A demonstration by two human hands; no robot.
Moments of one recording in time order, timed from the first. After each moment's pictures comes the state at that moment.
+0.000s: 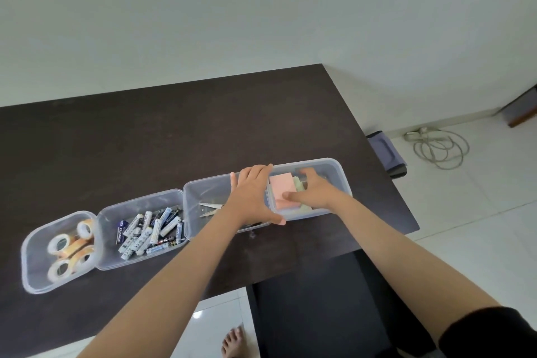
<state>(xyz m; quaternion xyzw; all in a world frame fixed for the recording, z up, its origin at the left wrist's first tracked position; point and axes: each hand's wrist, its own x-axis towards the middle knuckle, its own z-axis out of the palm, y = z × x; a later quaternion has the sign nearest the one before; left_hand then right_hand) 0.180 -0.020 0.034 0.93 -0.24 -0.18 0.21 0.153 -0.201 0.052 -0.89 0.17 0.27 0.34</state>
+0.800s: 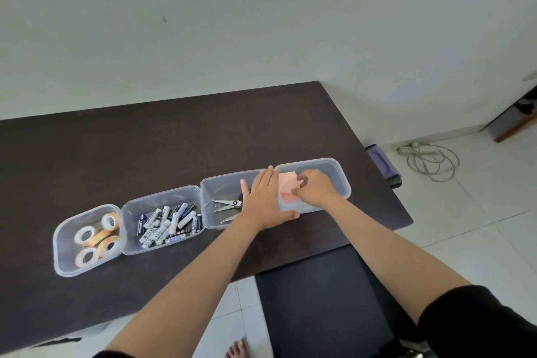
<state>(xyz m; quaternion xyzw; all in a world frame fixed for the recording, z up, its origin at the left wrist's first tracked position) 0.136 -0.020 0.055 0.95 -0.21 -0.15 0.19 0.135 -0.173 0.061 -0.92 0.19 0.14 0.30</state>
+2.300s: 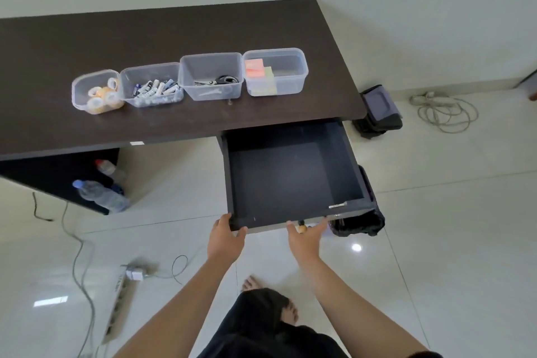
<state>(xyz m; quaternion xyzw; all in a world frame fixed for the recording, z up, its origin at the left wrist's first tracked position) -0.256 -0.018 -0.057 0.89 0.19 -0.22 0.36 -0.276 -0.183 -0.078 -0.62 0.42 0.08 0.65</state>
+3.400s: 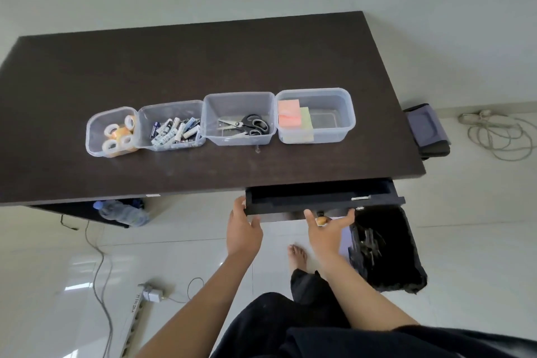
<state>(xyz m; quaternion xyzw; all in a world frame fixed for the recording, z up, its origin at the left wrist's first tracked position) -0.081 -0.021 -0.043 0.86 0.22 -0.09 0.45 -0.088 -0.183 -0.065 -0.69 0.41 0.05 0.60</state>
